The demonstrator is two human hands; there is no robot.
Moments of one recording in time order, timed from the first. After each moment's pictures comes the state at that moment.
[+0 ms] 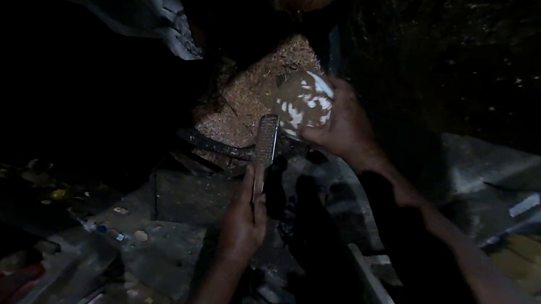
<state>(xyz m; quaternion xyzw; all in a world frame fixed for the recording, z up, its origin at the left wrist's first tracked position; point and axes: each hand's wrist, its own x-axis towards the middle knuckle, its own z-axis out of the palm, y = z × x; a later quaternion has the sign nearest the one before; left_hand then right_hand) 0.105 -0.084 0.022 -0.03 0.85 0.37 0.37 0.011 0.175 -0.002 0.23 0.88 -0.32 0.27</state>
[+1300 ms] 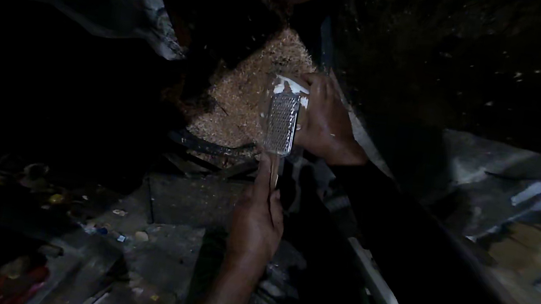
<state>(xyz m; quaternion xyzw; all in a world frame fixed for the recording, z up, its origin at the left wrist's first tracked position) 0.077 -0.032 0.051 0.02 0.88 0.28 0.39 0.001 0.166 -0.036 0.16 0.92 -0.27 0.23</state>
